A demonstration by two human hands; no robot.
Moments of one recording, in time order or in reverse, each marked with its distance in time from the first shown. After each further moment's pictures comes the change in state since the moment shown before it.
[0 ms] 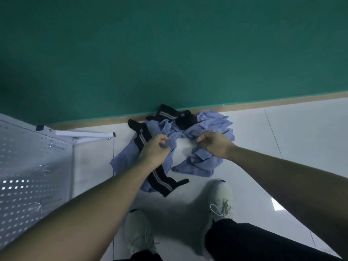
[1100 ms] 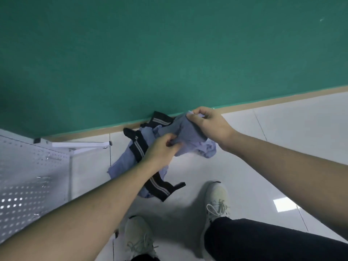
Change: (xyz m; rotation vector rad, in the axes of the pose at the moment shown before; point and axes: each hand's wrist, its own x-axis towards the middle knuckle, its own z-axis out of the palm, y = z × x) left_hand -0.030 0.051 0.002 -0.065 -0.047 0.263; right_hand -0.058 -0.068 -0.055 0.656 0.298 -0.183
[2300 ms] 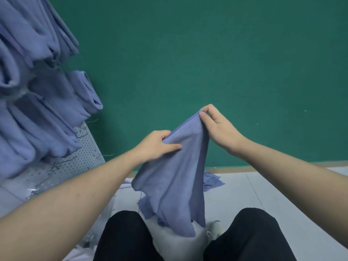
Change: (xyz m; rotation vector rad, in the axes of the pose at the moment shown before) left_hand -0.292 0.205 -0.168 0.192 0.272 0.403; right_hand -0.297 -0.252 -0.052 -0.232 0.088 -0.701
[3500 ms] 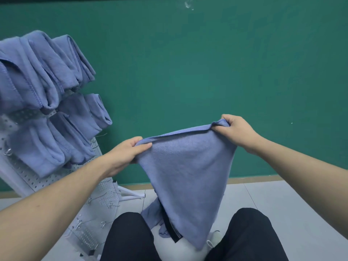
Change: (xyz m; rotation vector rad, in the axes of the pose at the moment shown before) left_hand -0.071 0.012 -0.067 -0.515 -0.039 -0.178; right_hand -0.030 -0.025 -0.077 -0.111 0.093 0.144
